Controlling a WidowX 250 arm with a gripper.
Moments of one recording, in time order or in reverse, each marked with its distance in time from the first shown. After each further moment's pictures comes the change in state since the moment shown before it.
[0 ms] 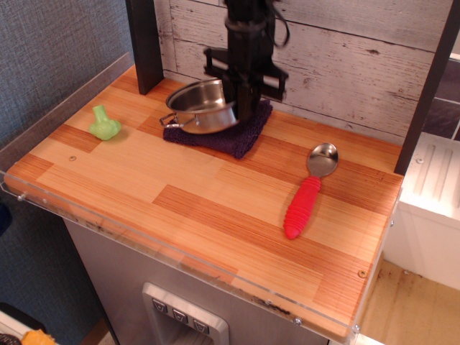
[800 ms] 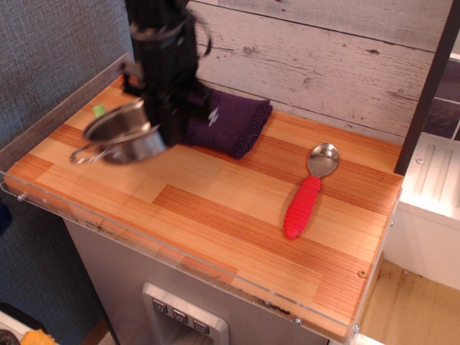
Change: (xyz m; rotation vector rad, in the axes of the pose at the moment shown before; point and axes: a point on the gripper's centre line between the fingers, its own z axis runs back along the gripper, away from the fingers) arm -0.111 0.017 0.025 0.007 0.049 0.070
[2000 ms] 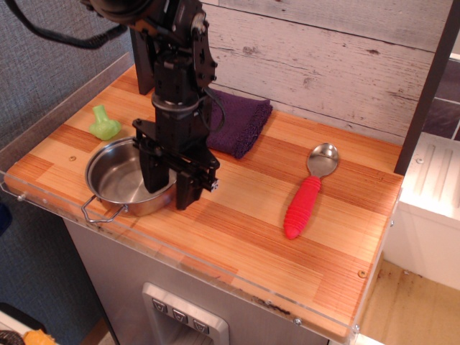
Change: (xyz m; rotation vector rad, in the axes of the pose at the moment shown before) arm -0.017 -0.016 -0.042 0.060 0.119 -0.105
